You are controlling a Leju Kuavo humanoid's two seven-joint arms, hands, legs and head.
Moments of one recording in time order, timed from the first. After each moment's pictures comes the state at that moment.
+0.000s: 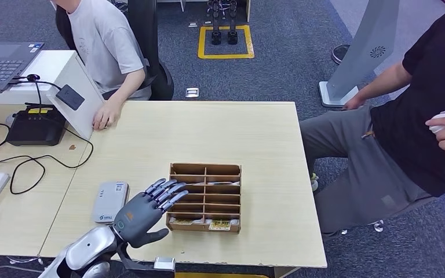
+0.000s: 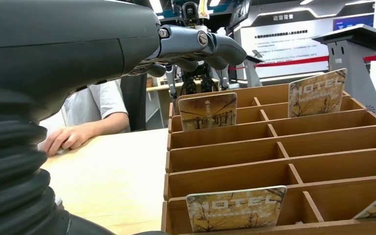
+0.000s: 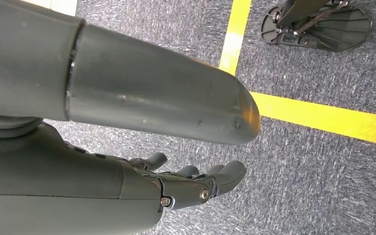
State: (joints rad) left arm 0.00 0.34 -0.54 -1.67 -1.16 0.17 -0.32; right arm -0.04 -0.08 0.23 -0.16 0.03 -0.11 -0.09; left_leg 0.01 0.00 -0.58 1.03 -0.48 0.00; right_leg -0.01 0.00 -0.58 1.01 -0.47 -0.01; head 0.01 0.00
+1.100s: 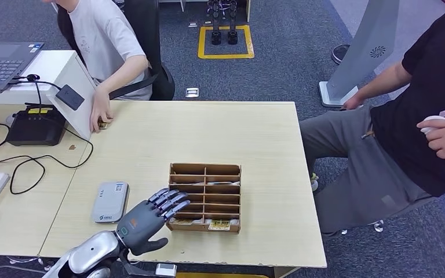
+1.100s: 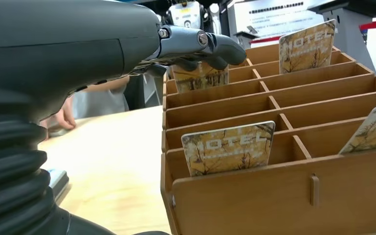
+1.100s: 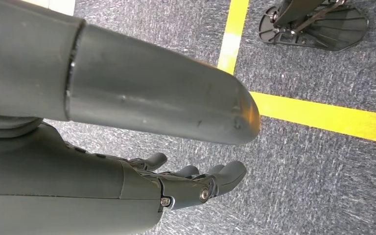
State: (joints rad) left arm 0.00 0.36 -0.58 -1.64 -1.15 0.12 -0.30; right arm -0.04 -0.08 0.22 -0.16 0.03 -0.11 -0.10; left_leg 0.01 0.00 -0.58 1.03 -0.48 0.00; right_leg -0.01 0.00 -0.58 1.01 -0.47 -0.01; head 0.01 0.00
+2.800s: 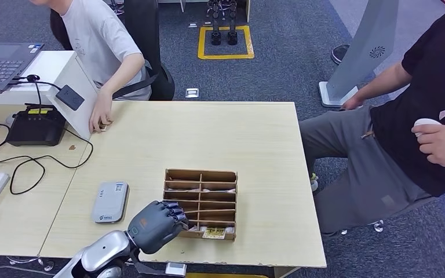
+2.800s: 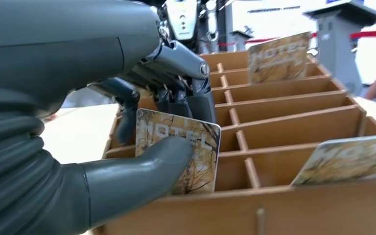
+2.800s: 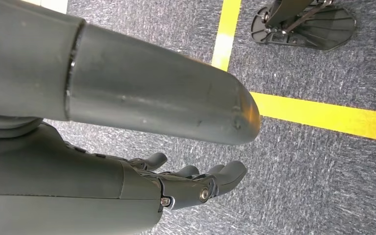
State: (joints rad) left arm -0.04 0.32 -0.64 -1.57 -1.14 0.12 -0.27; right arm -0.05 -0.08 0.19 -0.16 0.04 -0.11 -0.12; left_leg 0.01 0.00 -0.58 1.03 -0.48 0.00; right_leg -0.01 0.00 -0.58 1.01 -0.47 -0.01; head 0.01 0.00
